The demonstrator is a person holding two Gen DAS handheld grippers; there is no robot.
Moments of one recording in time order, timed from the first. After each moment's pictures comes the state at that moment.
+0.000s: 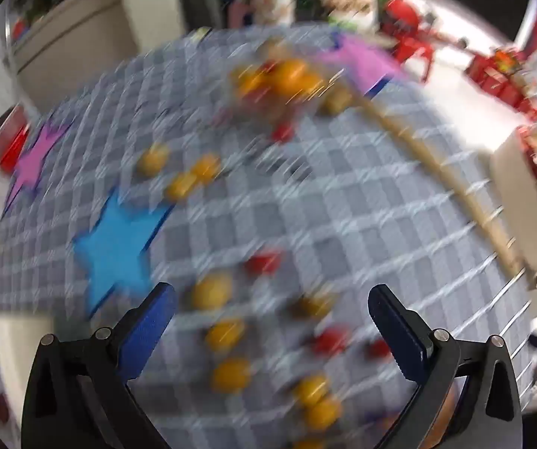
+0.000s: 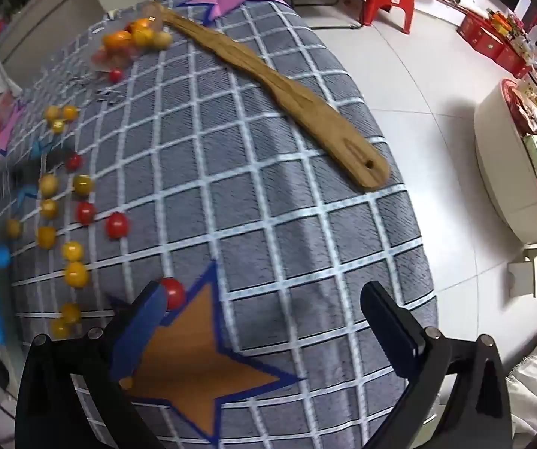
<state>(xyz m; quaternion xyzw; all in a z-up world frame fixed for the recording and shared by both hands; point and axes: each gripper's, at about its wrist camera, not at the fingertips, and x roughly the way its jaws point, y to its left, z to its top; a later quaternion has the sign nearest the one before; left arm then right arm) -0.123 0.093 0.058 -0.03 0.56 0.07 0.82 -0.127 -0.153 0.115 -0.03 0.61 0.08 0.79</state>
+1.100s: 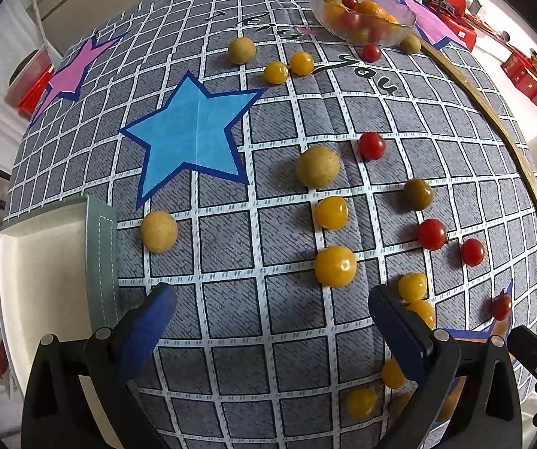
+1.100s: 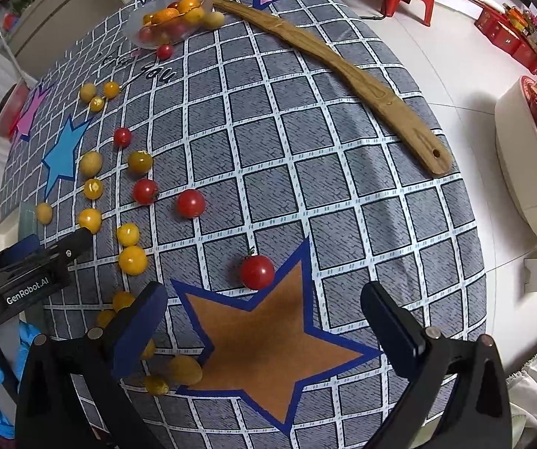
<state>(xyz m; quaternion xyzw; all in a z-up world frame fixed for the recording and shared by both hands) -0.174 0.133 0.035 -0.07 0.62 0.10 0.78 -0.108 -0.081 0.100 -0.03 0.65 0.11 0.76</state>
